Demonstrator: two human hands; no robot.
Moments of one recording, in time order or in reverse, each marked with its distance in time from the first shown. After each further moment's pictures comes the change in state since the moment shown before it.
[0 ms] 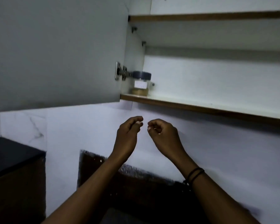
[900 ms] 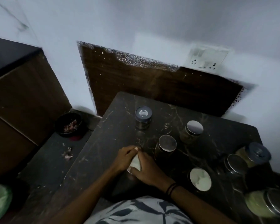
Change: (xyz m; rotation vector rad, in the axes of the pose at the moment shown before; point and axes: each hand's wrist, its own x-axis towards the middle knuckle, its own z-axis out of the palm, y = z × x) left_hand -0.431 -0.220 -0.063 0.261 -0.445 -0.727; right_hand -0.471 0.092 0.124 -0.047 -0.829 0.512
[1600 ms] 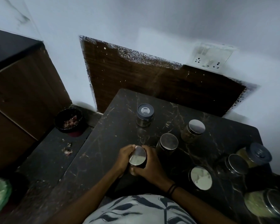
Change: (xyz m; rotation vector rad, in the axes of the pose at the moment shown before) left_hand -0.008 -0.007 0.016 -0.528 0.148 -0.243; right_hand -0.005 0.013 0.013 0.256 0.201 0.036
